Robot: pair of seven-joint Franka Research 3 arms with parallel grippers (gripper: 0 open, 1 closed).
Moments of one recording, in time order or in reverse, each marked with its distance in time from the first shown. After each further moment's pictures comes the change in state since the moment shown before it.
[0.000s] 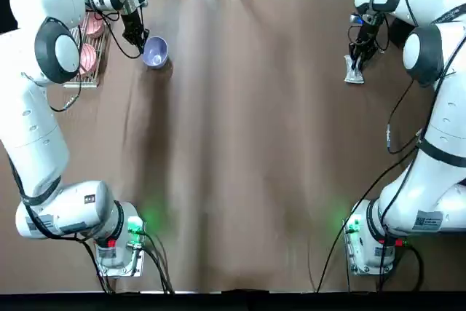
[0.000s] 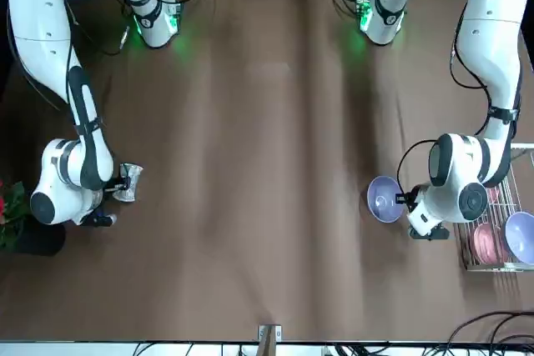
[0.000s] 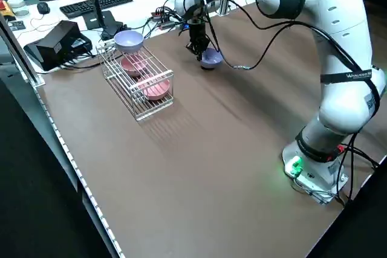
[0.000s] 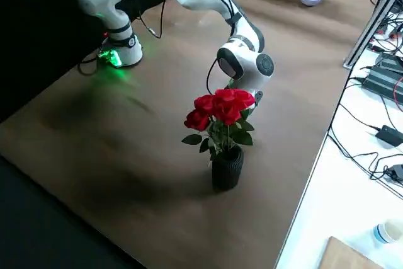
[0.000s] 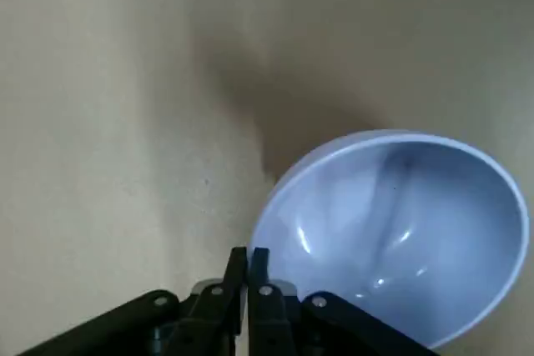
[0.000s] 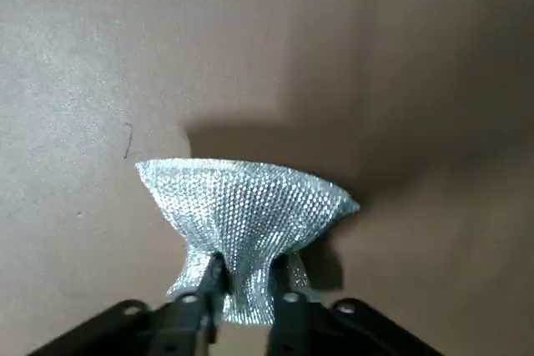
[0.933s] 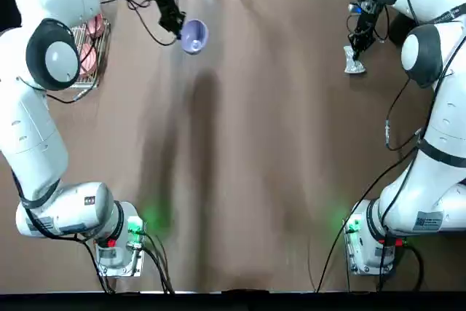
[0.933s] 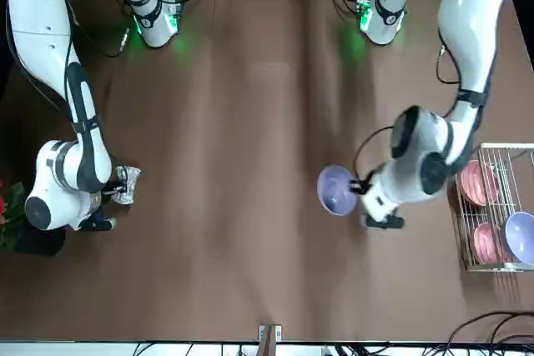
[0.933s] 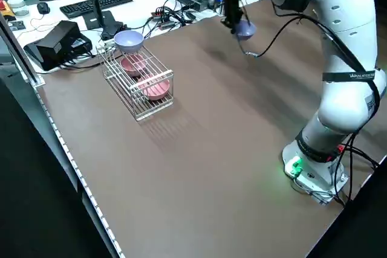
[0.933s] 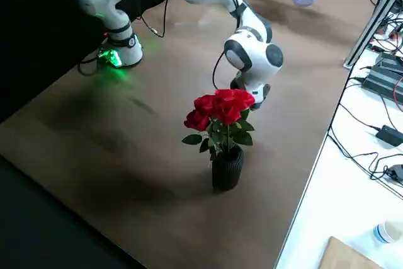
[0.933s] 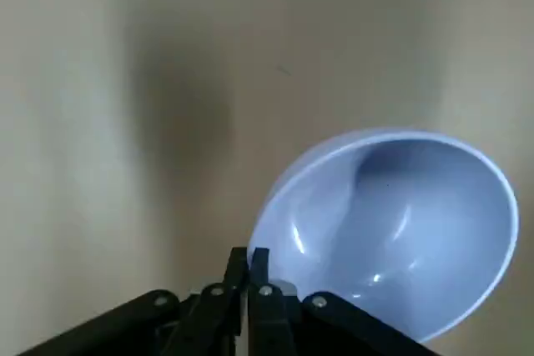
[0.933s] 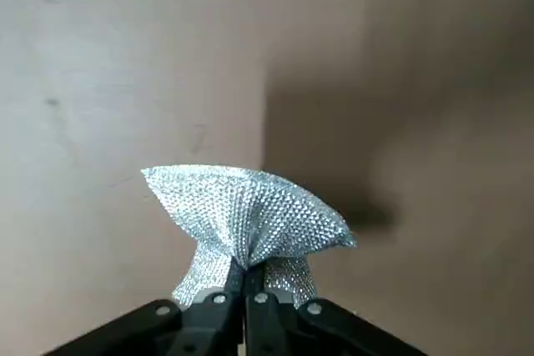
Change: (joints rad) left arm -0.053 -0.072 -0.286 0.000 -0.086 0.003 -0.267; right arm 0.025 -0.007 0.009 0.111 0.001 -0.111 0.000
